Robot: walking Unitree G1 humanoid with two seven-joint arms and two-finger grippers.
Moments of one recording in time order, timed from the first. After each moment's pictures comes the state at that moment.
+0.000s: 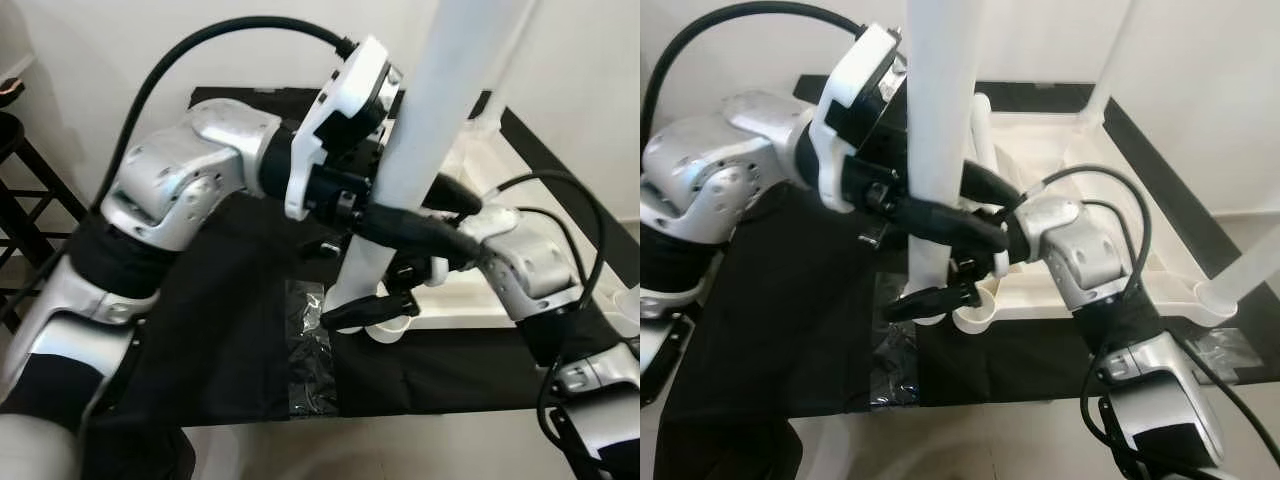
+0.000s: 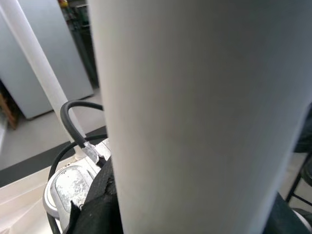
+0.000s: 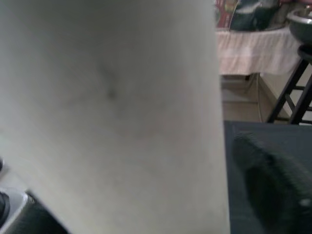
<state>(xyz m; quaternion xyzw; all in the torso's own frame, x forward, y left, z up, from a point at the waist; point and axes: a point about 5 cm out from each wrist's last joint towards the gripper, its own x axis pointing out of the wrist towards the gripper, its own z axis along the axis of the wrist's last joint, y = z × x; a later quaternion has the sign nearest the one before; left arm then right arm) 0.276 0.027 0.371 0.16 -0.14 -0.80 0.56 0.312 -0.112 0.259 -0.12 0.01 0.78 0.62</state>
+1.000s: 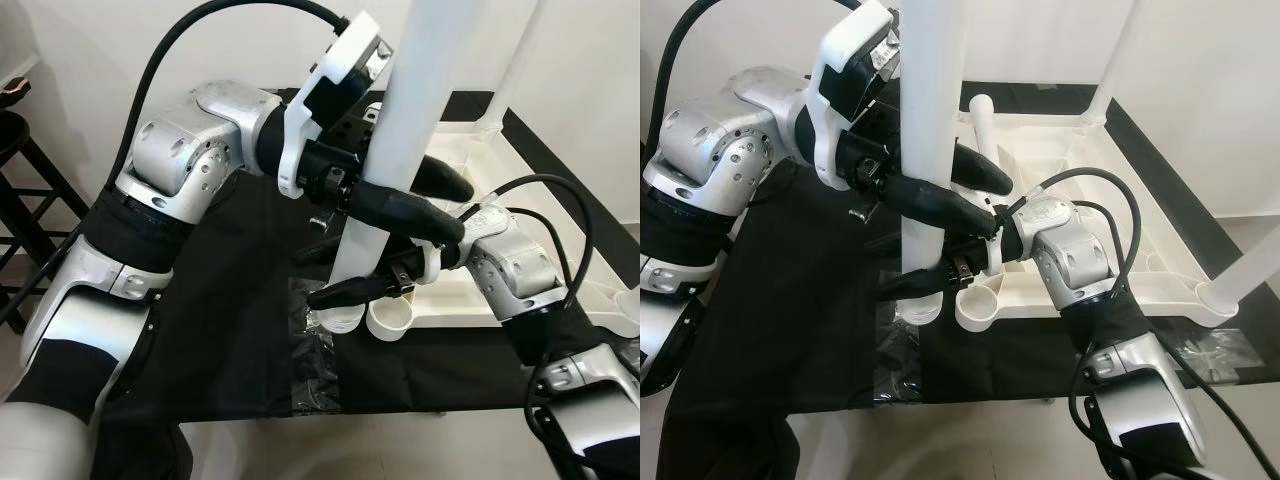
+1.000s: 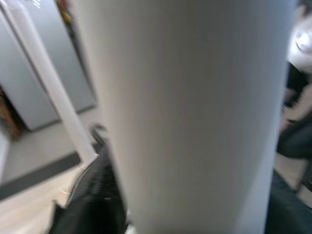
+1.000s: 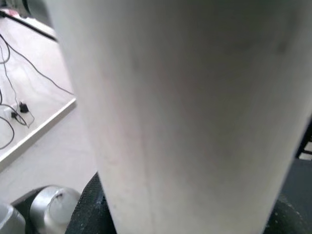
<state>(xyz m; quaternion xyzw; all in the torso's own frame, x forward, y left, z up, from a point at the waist) 0.288 0.043 0.391 0.14 -0.17 -0.80 0.56 0.312 -0.093 0.259 -0.11 -0.05 0.79 0.60</state>
